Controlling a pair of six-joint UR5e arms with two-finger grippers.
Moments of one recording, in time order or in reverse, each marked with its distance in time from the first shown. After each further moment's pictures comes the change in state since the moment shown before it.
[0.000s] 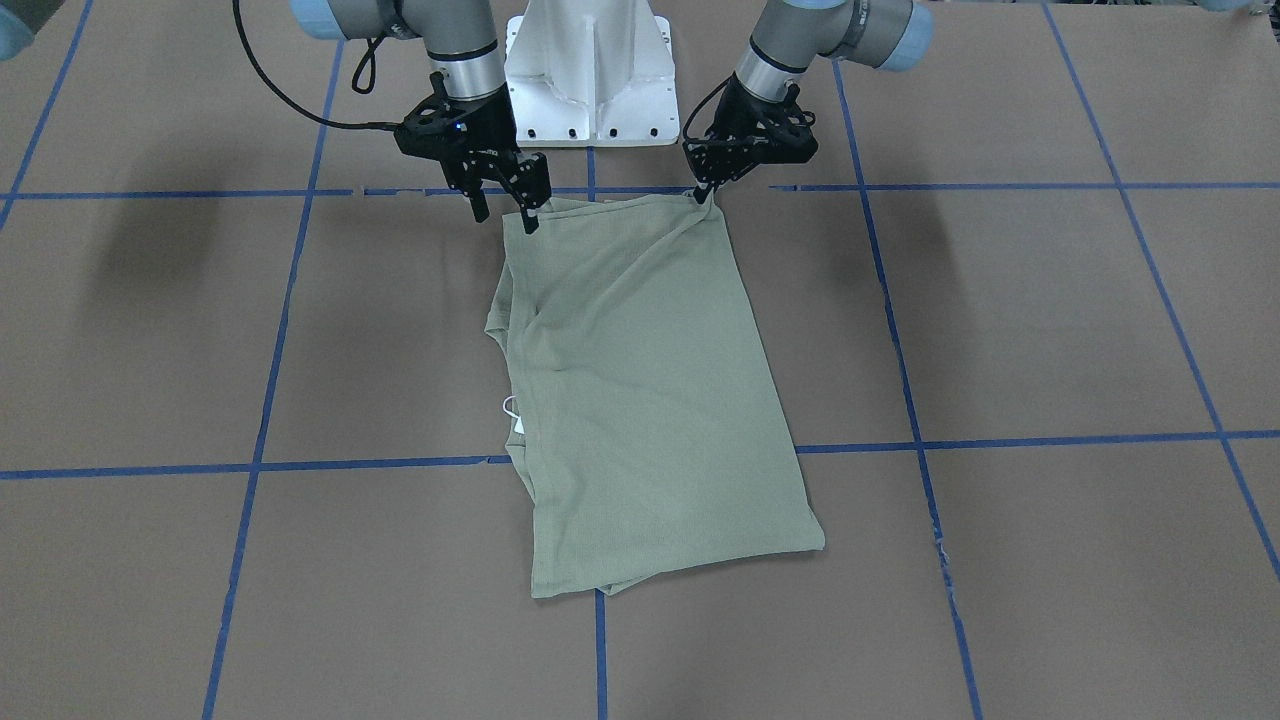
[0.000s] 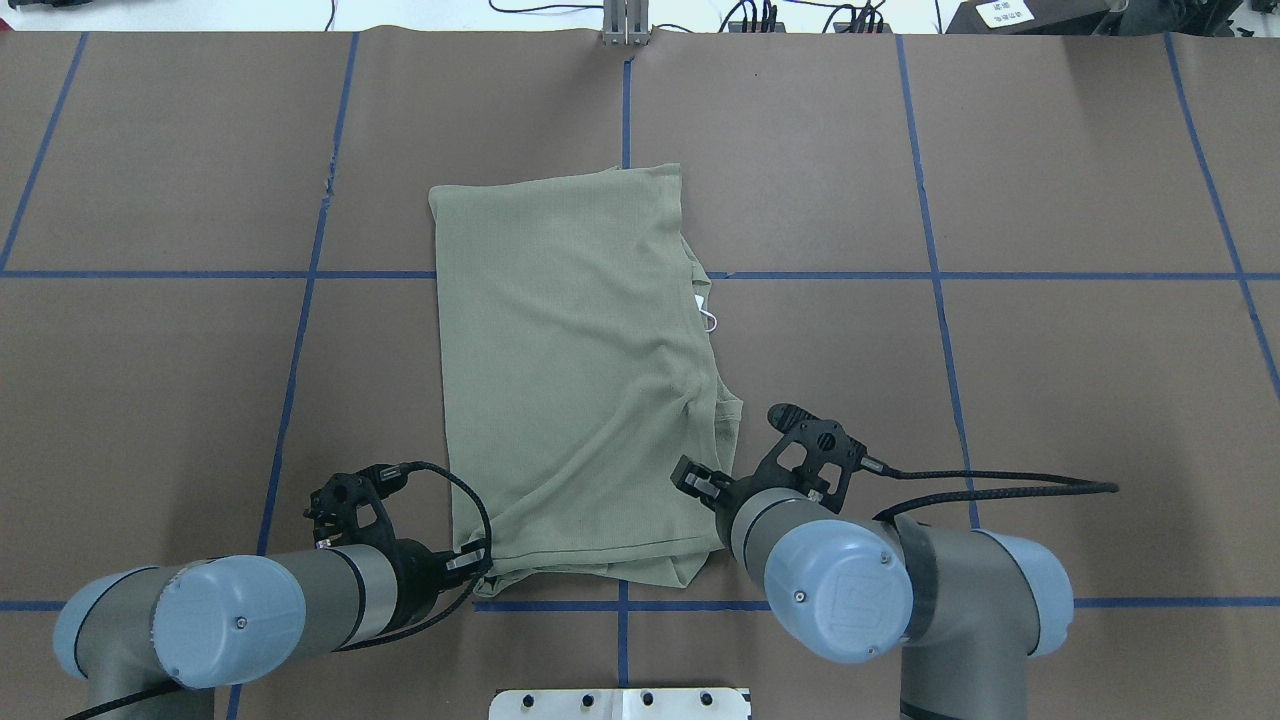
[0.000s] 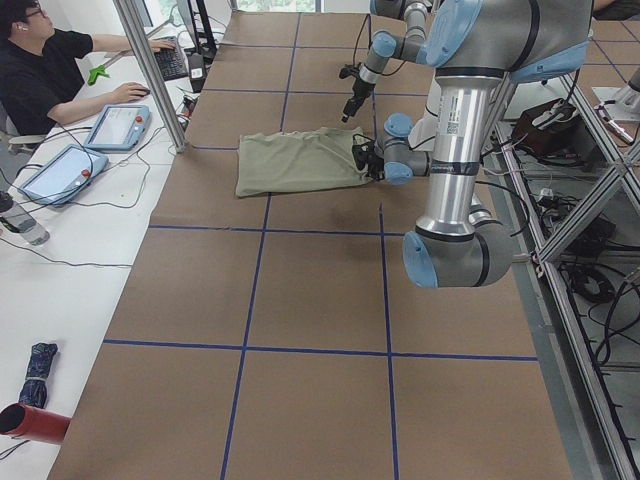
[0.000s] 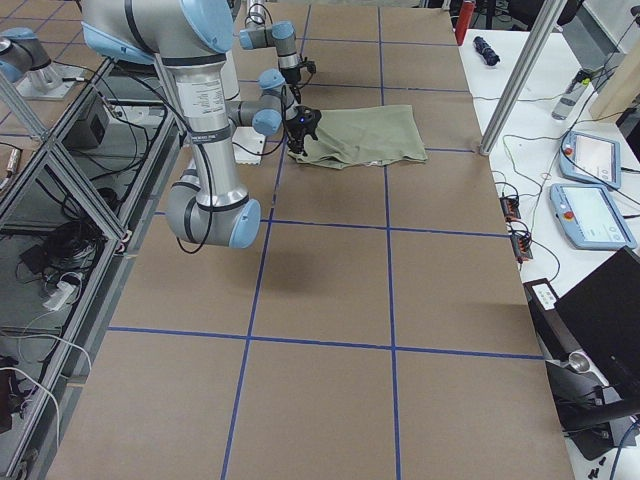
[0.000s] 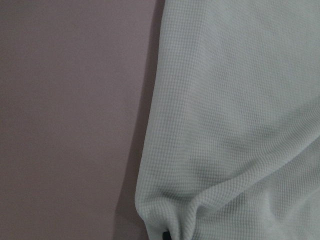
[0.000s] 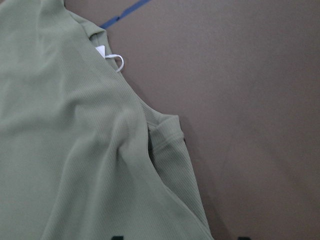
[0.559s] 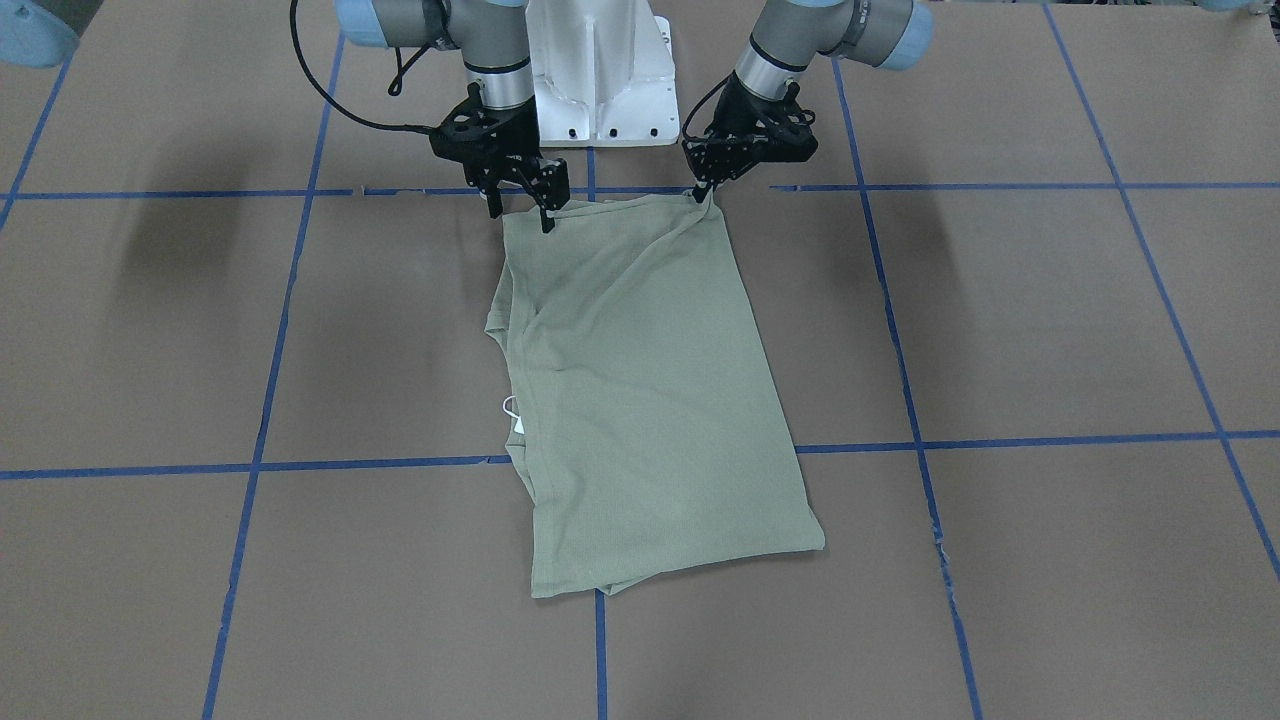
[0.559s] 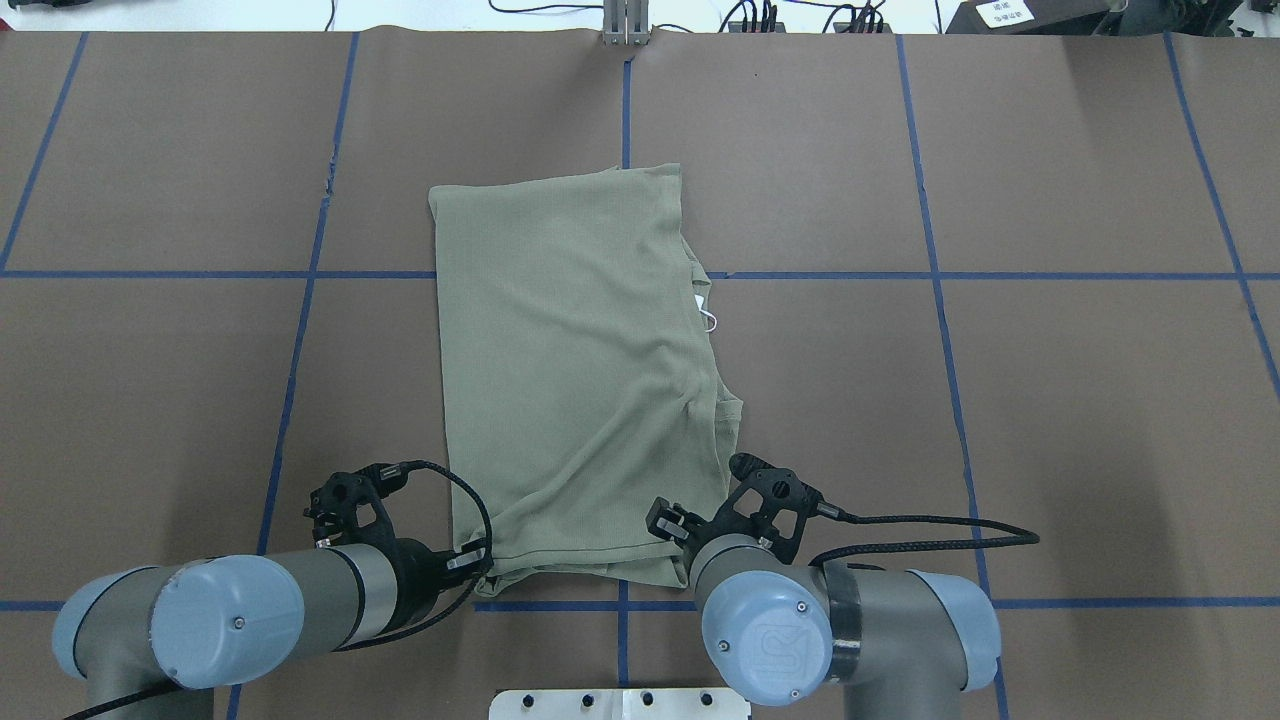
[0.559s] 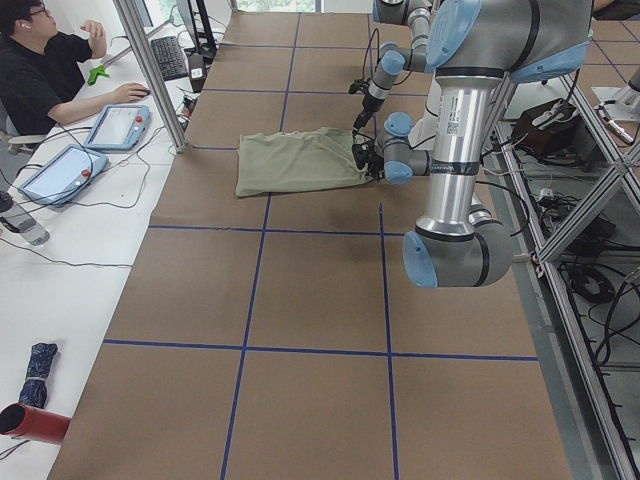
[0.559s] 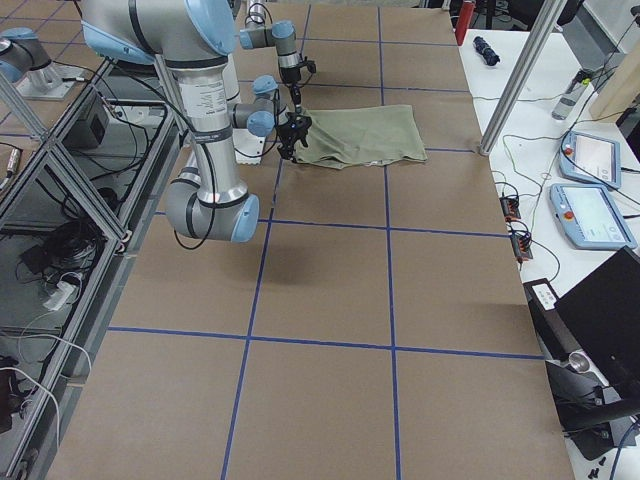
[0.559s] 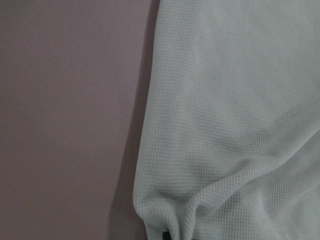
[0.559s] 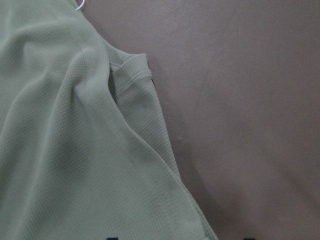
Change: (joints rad) left arm 0.000 0.000 -0.003 0.000 0.000 0.000; right arm -0.042 0.072 -0.109 -0.017 -0.036 0.026
